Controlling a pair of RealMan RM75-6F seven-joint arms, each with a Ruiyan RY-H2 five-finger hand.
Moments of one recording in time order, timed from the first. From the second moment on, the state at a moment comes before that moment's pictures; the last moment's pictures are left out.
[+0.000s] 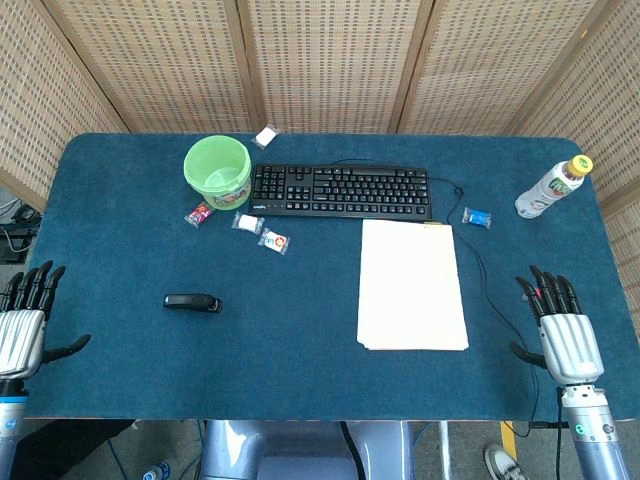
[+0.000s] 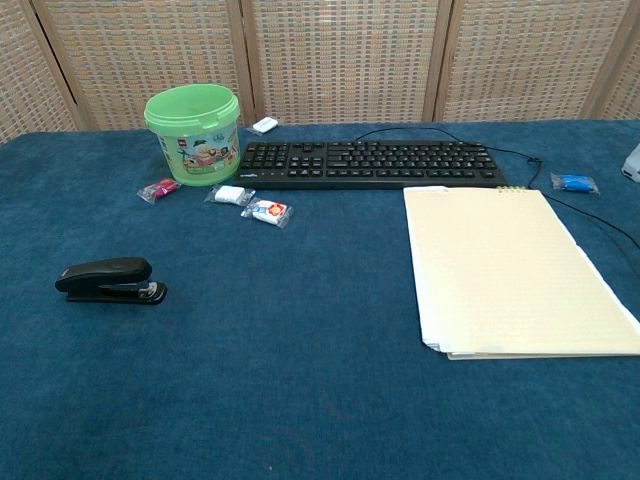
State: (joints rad) left arm -0.12 -1.27 -0.07 -1.48 1.45 1.48 0.10; right arm 0.15 -1.26 0.08 -1.49 -1.52 1.47 -0.04
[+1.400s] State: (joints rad) left arm -0.27 -1.23 -0.13 -1.58 1.42 1.30 0.25; right arm 0.15 -1.24 0.09 -1.50 -1.50 1.46 0.00
